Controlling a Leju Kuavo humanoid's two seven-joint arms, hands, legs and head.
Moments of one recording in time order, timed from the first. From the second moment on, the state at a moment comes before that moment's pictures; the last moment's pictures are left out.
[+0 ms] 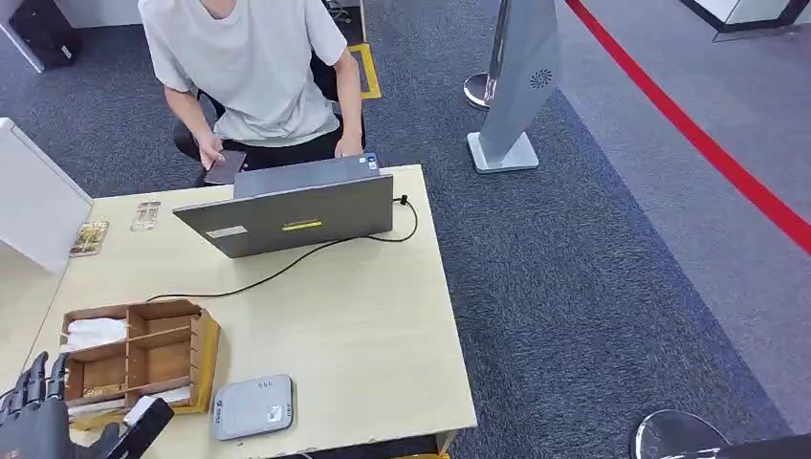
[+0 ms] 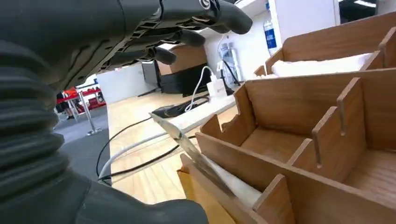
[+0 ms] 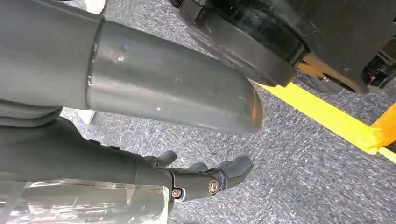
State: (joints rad) left arm 0.32 0.36 -0.18 -1.68 -1.10 0.26 0.40; right arm -0.01 -0.51 1.44 -1.21 -0.42 -0.63 0.46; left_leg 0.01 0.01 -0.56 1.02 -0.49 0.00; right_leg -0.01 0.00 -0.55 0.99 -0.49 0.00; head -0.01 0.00
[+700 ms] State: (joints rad) left arm 0.35 0.33 -0.13 -1.68 -1.11 0.27 0.43; right arm -0.01 -0.51 1.44 -1.22 -0.42 -0.65 0.49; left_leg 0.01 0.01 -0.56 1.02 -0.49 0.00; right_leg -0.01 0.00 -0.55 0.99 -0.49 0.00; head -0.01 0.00
